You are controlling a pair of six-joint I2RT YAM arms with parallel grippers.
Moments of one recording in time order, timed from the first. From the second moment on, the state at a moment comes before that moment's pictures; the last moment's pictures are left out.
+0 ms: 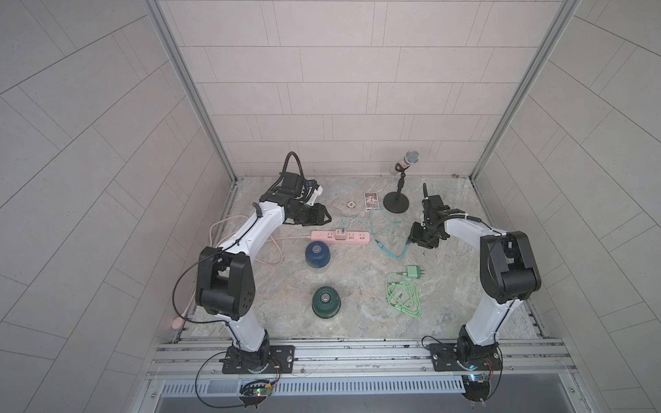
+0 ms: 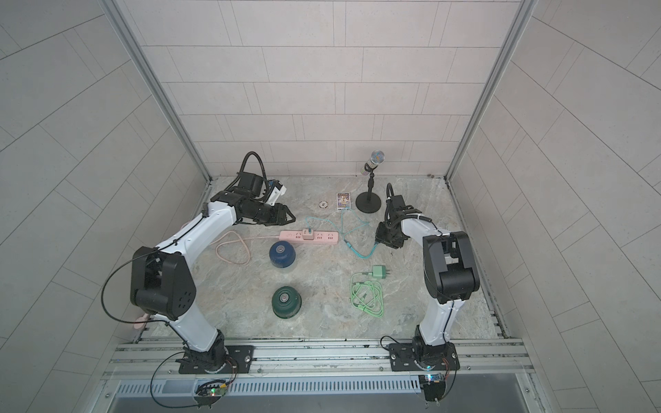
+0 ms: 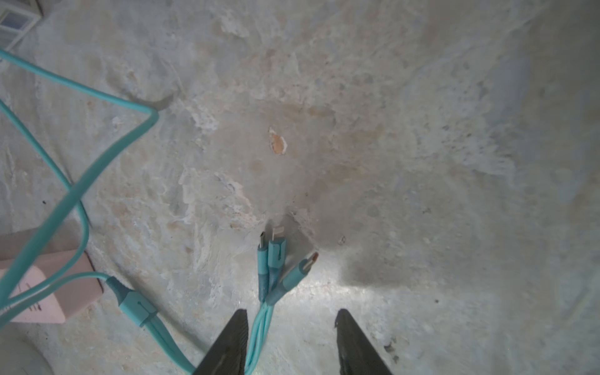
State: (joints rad) left arm -0.24 1.70 1.42 -0.74 0.54 -0.17; right arm 0.09 1.81 1.17 -0.60 -0.18 0.49
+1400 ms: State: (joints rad) left arm -0.23 1.69 1.47 -0.74 0.61 -0.22; right arm 0.14 1.72 1.25 -0.46 -0.37 0.31
